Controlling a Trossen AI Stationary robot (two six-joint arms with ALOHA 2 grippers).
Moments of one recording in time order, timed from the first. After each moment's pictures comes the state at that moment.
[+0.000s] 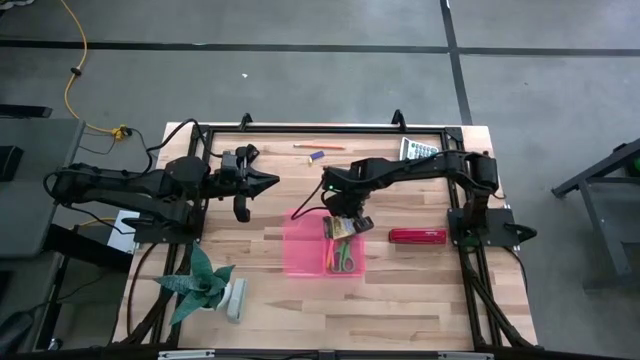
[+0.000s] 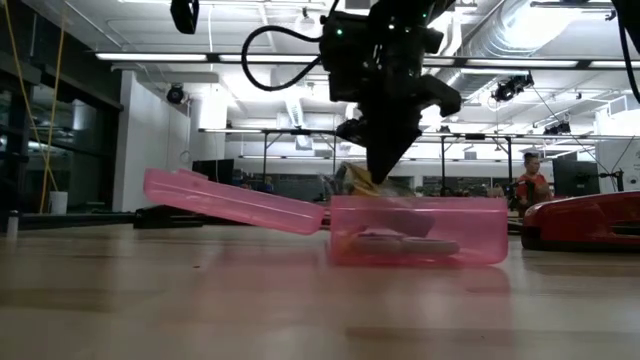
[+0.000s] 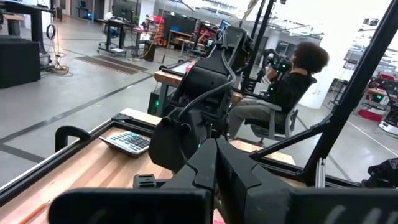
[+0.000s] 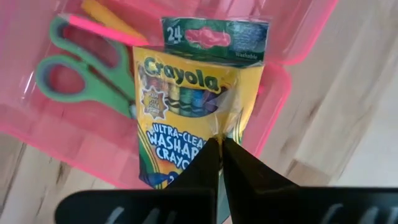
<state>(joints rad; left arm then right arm) 0.09 0.81 0.66 0.15 -0.18 -0.23 -0.12 1.89 1.43 -0.85 -0.22 -0.55</state>
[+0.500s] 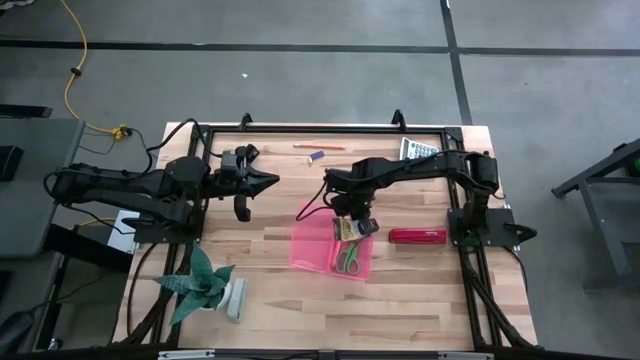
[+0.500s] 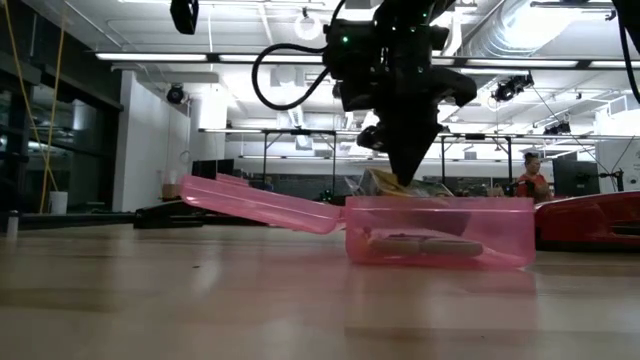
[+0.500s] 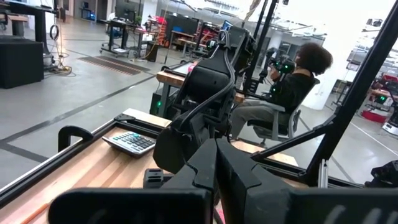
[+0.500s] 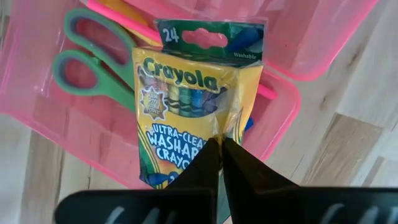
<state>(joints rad) 0.09 0.81 0.66 0.15 -0.19 -0.23 -0.13 1.89 1.43 -0.98 -0.24 -0.43</state>
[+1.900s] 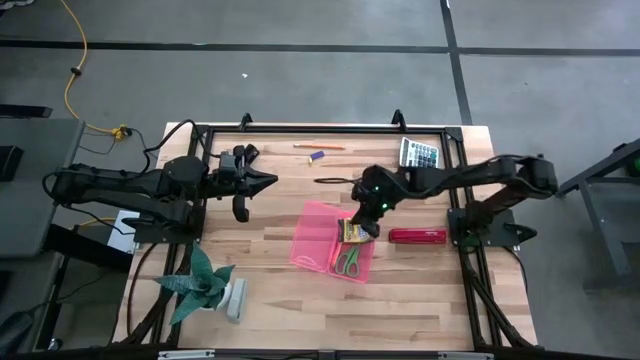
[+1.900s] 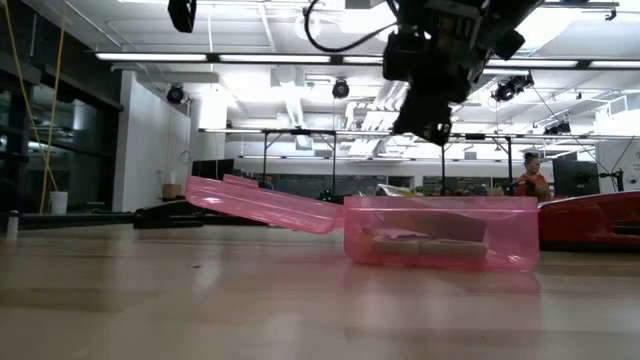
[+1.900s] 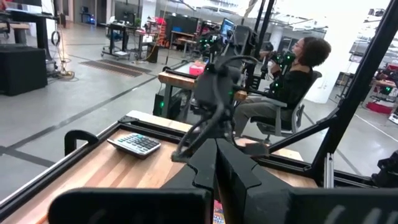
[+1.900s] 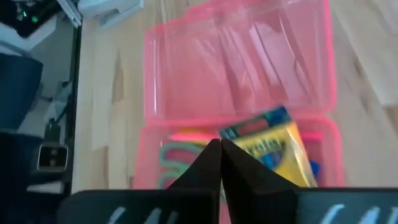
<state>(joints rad) 0.09 0.80 0.66 0.13 -0.19 -0.19 -0.11 1.45 0.90 -0.29 -0.37 0.34</state>
